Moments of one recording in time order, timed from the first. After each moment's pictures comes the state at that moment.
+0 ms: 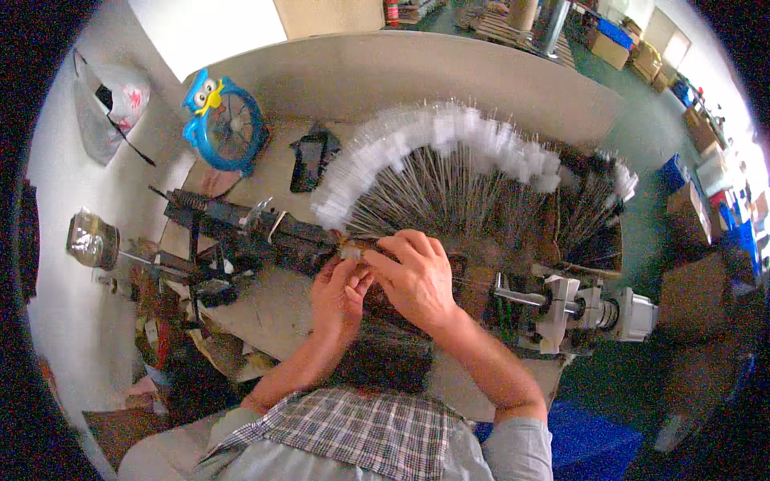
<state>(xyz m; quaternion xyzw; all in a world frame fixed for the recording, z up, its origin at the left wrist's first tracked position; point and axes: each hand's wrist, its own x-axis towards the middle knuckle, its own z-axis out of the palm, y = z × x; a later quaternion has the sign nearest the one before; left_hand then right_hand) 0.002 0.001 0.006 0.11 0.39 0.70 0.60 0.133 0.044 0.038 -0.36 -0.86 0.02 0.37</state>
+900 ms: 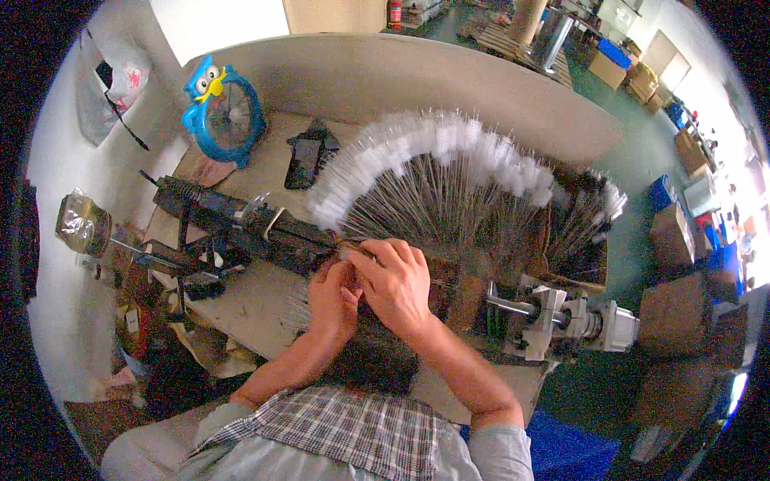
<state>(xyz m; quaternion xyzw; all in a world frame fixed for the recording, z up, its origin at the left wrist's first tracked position) 0.002 0.001 0.011 0.07 0.38 0.70 0.60 0.107 0.036 0.045 -0.39 -0.84 0.05 0.39</state>
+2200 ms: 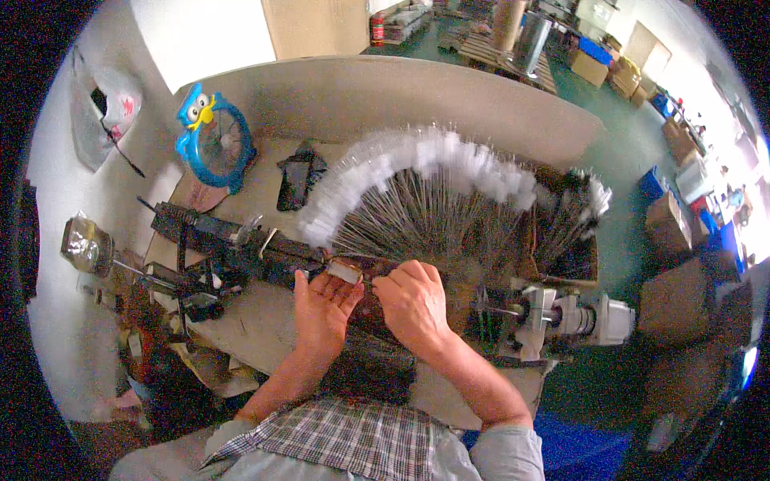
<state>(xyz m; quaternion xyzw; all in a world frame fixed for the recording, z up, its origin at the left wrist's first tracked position) -0.004 -0.009 0.023 0.06 0.34 0.68 0.65 0.147 0.021 0.047 -0.44 -0.84 0.05 0.32</state>
